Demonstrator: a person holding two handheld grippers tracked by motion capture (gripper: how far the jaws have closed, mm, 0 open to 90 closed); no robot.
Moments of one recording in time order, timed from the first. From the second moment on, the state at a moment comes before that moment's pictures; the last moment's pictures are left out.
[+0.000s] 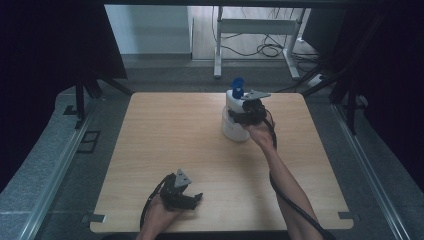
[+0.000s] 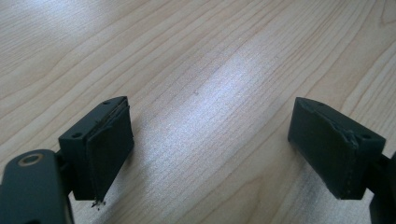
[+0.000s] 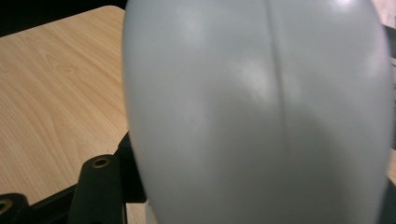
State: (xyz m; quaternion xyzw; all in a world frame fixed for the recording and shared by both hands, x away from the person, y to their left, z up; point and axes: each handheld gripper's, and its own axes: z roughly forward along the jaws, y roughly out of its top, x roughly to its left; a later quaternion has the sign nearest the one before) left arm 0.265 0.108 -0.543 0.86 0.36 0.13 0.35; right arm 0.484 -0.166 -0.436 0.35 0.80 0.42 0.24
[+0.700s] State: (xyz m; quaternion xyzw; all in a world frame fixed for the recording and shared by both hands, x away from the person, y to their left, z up) left arm 0.265 0.108 -0.543 0.86 0.36 0.13 0.35; right arm 0.480 -0.175 -0.428 0.34 0.83 0.39 0.21
